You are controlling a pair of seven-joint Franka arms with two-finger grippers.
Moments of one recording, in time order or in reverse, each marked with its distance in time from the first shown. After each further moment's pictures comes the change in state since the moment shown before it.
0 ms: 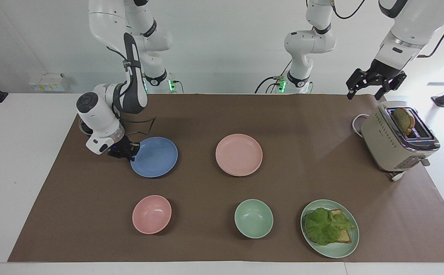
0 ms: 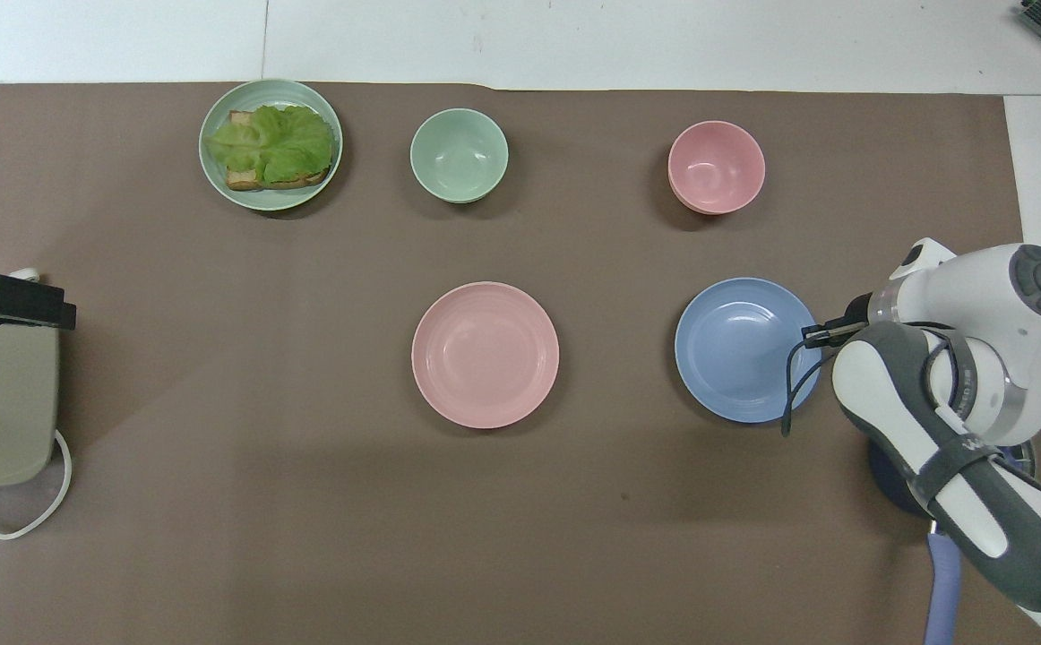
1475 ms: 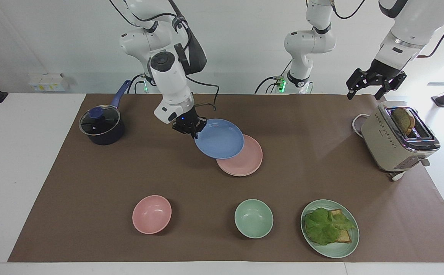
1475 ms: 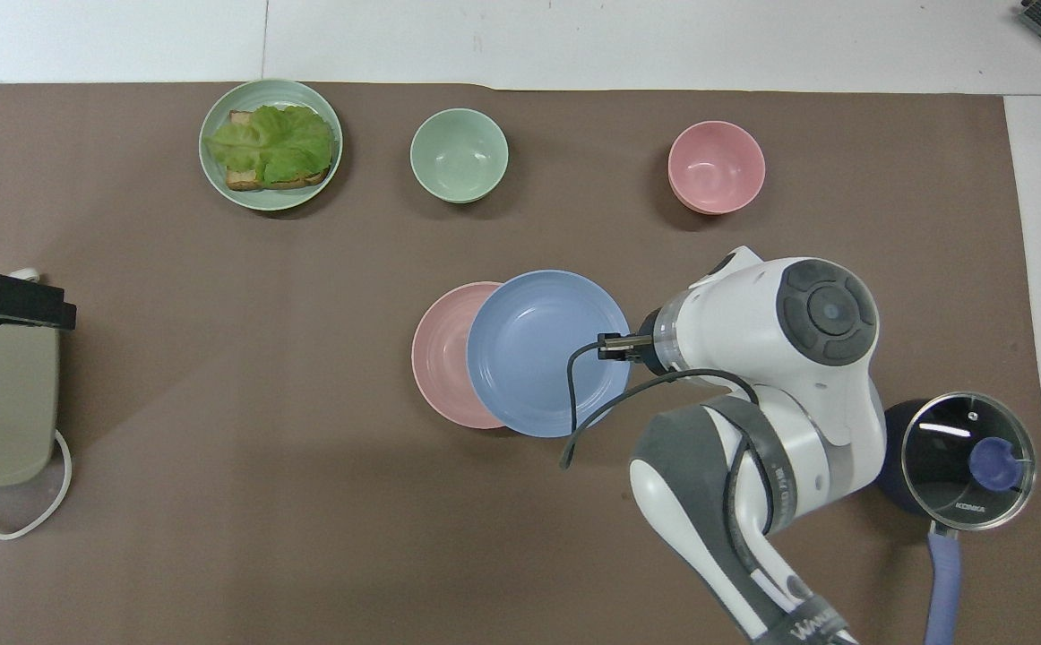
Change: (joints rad) left arm 0.000 0.000 0.000 0.000 0.000 0.000 0.000; right arm 0.465 -0.108 0.015 0.107 0.052 -0.068 0.616
